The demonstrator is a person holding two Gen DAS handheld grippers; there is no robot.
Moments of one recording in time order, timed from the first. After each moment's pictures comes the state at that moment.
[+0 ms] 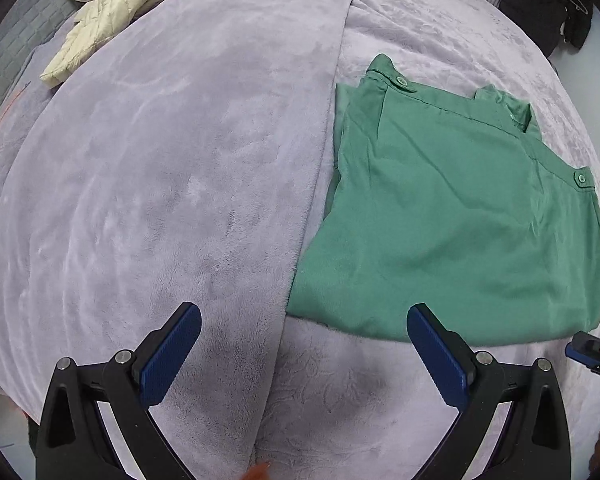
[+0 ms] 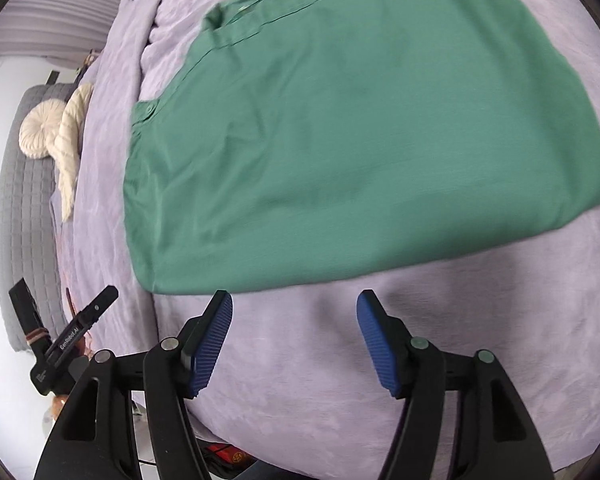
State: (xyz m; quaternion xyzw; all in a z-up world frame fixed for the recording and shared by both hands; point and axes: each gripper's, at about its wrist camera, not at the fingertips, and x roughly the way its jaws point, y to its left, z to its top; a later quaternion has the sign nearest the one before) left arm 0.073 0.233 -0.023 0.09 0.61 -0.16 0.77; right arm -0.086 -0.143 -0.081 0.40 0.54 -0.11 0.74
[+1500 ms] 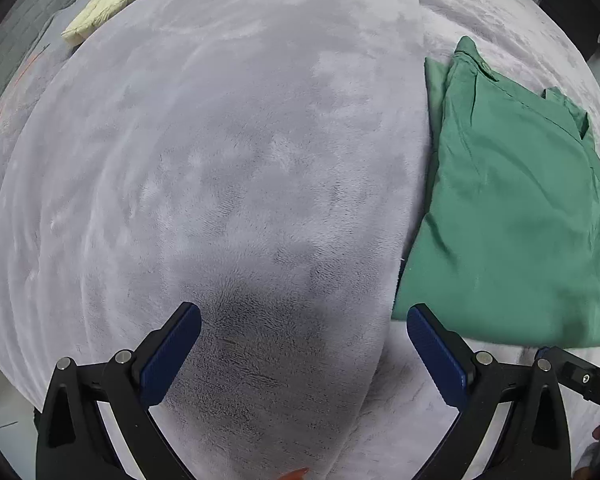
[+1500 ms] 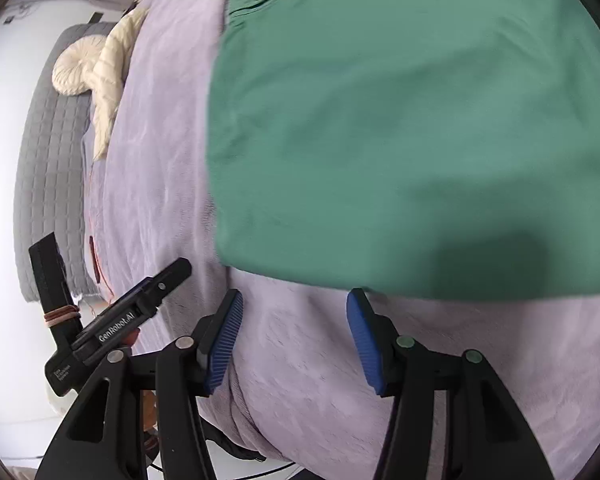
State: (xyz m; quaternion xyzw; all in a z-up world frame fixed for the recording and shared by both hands) left arm 0.106 0.269 -0.069 0.10 0.65 -0.11 0.75; right arm 0.025 -0.017 -0.116 0.39 0.56 0.00 0.73
